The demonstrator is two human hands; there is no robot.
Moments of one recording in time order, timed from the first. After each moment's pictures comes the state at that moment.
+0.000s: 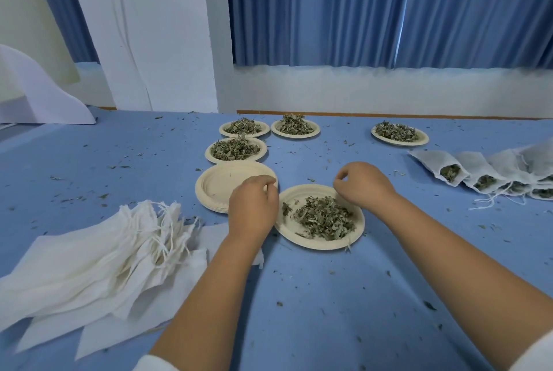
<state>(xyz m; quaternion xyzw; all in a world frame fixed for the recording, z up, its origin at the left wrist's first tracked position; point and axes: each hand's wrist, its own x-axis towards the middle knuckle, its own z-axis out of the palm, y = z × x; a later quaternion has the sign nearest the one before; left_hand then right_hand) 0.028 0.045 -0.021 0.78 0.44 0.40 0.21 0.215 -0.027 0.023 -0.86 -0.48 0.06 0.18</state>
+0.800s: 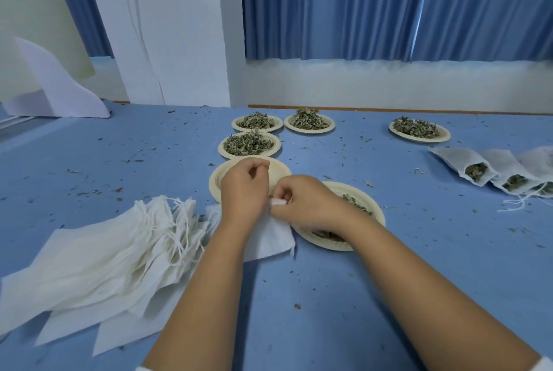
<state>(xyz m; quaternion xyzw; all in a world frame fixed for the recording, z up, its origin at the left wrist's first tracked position) 0.006 0.067 -0.004 0.67 0.45 0.49 0.34 0.113 -0.006 0.016 -0.67 -0.66 0.18 0.28</state>
